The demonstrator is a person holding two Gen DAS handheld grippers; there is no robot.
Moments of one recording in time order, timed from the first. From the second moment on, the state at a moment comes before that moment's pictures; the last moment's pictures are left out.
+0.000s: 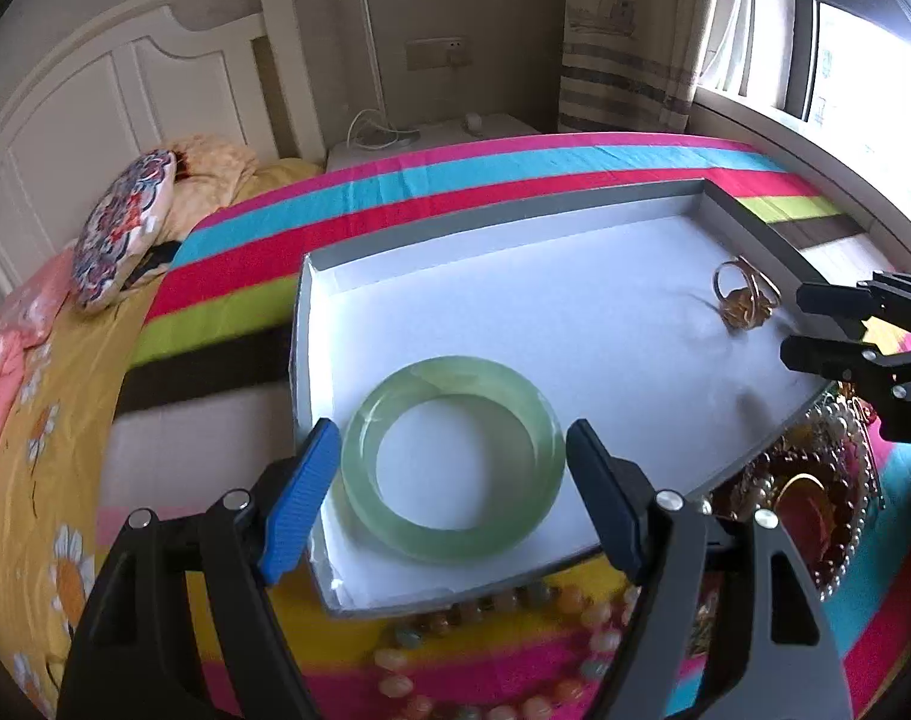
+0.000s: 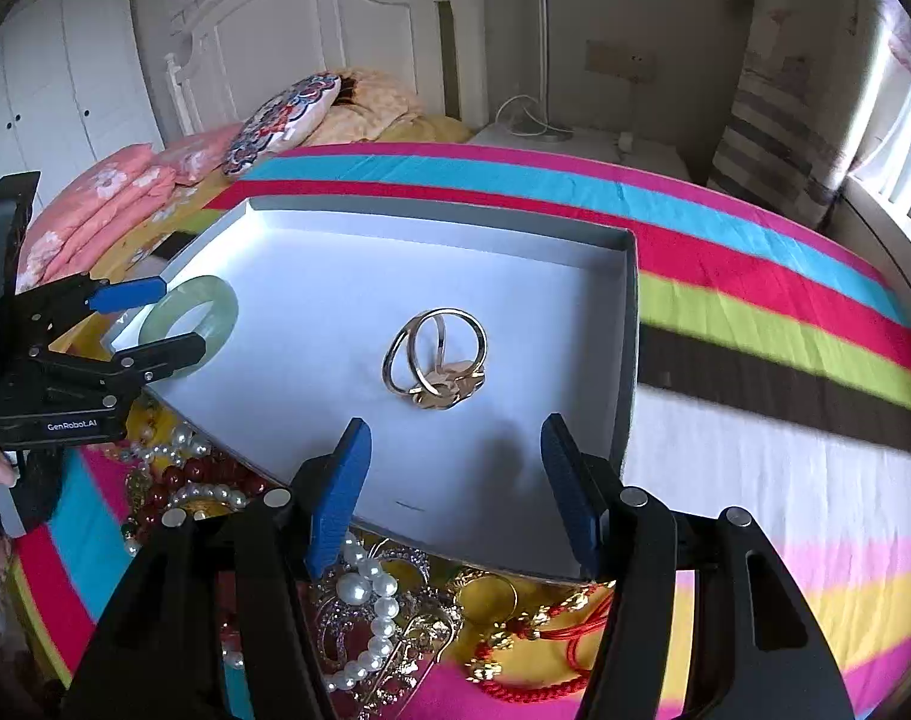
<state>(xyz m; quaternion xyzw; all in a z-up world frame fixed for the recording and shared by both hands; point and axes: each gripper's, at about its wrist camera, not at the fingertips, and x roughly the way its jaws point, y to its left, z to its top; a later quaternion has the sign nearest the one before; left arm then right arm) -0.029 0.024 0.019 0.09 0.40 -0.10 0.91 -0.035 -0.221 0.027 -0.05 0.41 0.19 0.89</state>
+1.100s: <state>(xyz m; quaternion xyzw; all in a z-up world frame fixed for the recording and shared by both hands) -0.225 0.081 0.031 -0.01 0.29 -0.07 0.95 -0.180 -0.332 0.027 0.00 0.38 0.17 0.91</state>
